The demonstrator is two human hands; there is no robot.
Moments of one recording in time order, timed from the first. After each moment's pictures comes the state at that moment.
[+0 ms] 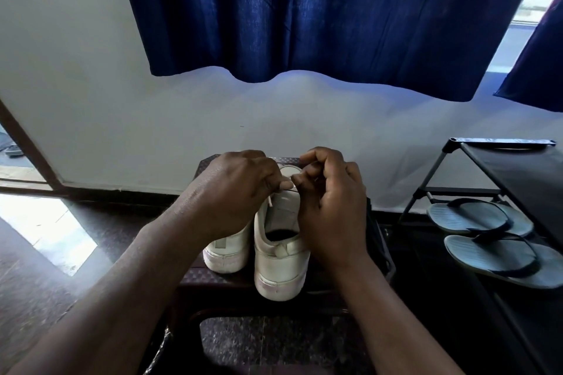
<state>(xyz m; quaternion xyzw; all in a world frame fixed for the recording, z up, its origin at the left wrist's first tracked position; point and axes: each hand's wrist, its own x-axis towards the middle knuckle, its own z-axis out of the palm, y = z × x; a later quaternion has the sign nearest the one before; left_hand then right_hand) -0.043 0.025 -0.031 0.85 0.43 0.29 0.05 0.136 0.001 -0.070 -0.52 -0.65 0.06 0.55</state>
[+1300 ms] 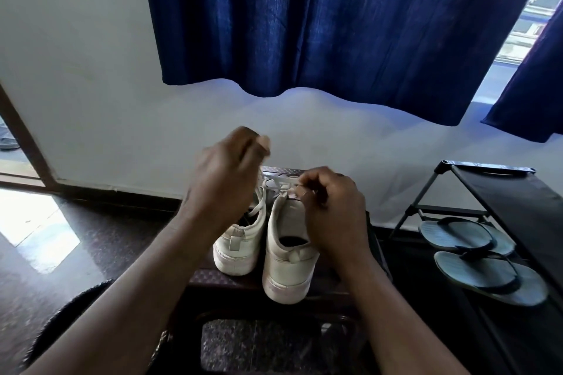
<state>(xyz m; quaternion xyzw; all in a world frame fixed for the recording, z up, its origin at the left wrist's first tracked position) -0.051 0.007 -0.009 0.64 0.53 0.51 0.21 0.129 0.002 -0.057 -0.55 -0.67 0.09 0.48</state>
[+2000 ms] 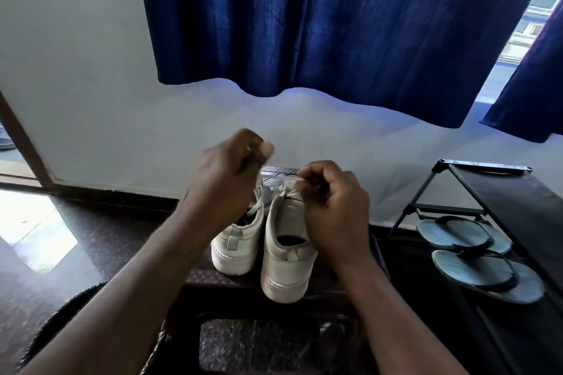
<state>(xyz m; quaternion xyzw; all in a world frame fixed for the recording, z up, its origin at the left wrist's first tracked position) -0.053 0.010 -0.015 0.69 0.53 0.47 0.17 0.128 -0.004 -0.049 -0.52 -0.67 0.05 0.53</state>
